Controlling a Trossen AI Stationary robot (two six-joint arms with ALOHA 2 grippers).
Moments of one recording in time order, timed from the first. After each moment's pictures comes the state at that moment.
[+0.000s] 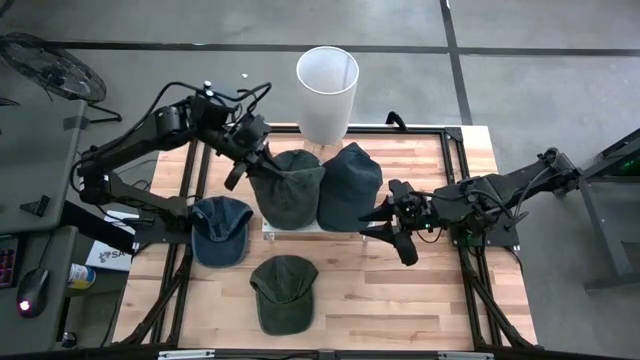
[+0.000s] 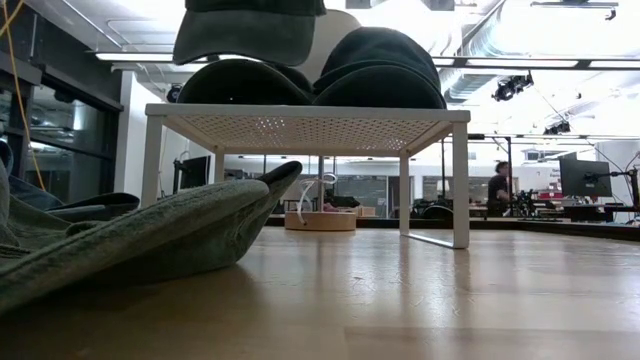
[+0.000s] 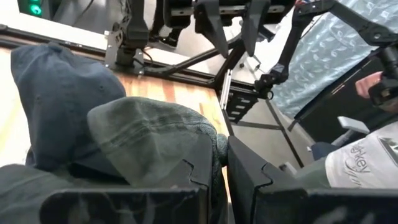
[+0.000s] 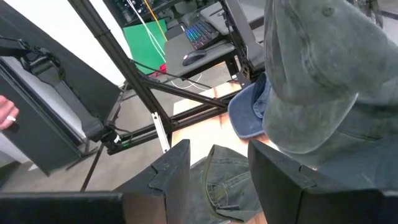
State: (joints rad) left arm 0.32 1.23 1.58 -0.79 0.67 -0.14; right arm 0.39 1.19 1.25 -0.32 0.28 0.54
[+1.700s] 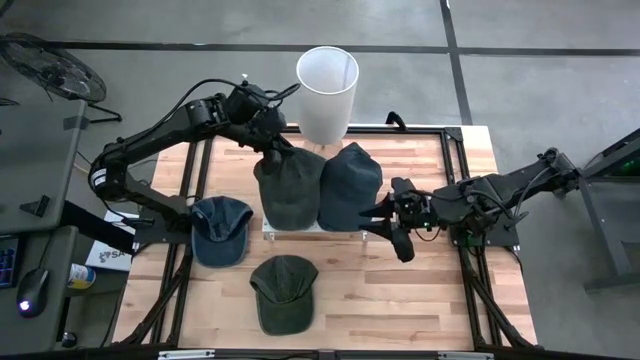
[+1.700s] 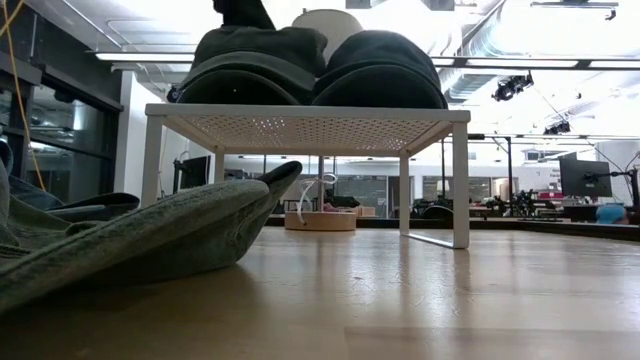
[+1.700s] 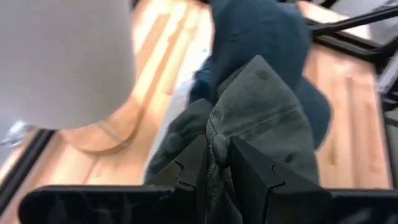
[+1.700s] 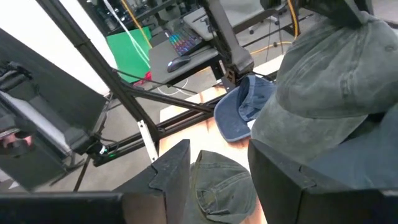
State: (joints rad) left arm 0.43 1.36 1.55 -0.90 0.23 -0.03; right arm 0.39 1.19 1.25 -0.33 0.35 0.58
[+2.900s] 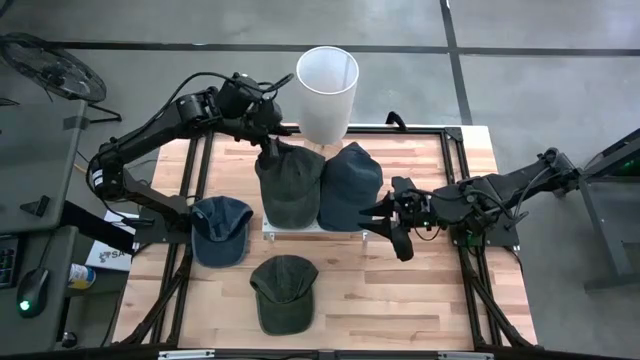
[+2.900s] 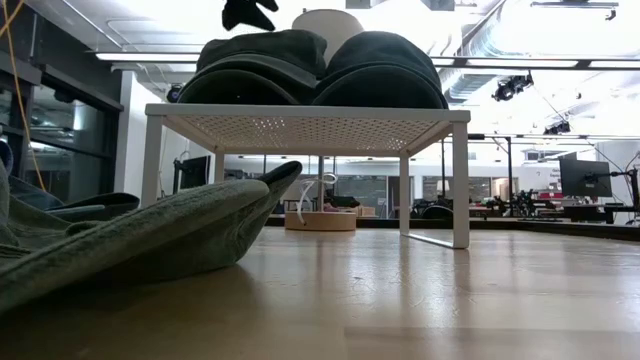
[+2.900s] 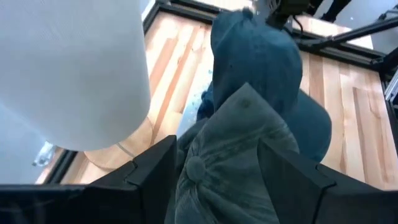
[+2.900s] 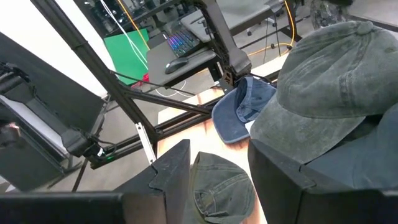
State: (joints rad) left arm 0.43 1.36 1.64 -0.93 0.20 0.02; right arm 0.39 1.19 1.25 -0.33 0.37 0.58
